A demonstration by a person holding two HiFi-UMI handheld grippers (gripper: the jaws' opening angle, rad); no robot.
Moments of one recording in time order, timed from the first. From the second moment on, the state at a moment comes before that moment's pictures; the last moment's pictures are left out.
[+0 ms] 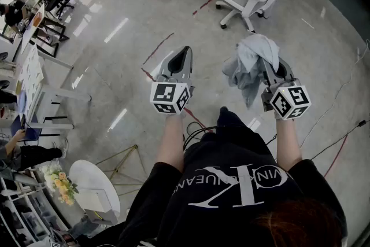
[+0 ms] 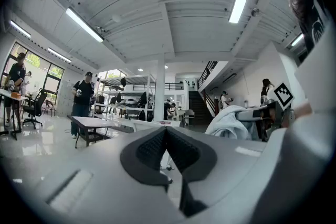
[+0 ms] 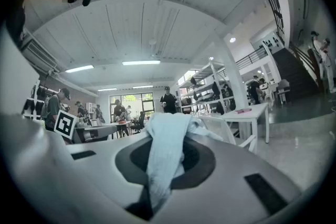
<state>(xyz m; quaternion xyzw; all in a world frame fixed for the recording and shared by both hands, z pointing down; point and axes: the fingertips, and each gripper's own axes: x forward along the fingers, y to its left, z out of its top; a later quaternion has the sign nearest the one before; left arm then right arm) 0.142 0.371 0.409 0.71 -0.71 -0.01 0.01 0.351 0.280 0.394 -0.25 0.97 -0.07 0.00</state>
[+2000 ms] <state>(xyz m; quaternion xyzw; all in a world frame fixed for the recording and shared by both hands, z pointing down) -0.055 0.134 0.436 0.71 -0.70 -0.02 0.04 0.149 0.058 0.421 -0.23 0.97 -0.07 -0.02</state>
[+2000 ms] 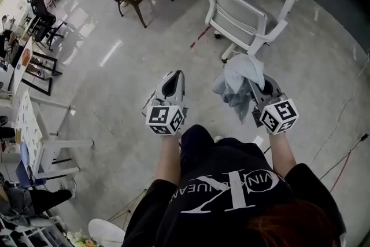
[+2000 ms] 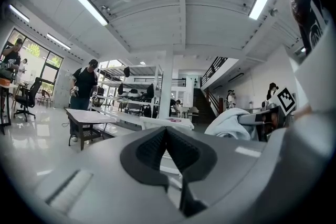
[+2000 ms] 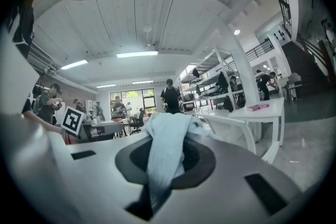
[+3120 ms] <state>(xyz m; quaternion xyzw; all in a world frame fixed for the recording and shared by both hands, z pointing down) -0.077 -0.079 0.436 0.81 -0.59 -0.02 0.05 0.103 -0.064 0.417 -0.31 0.95 -0.06 -0.02</state>
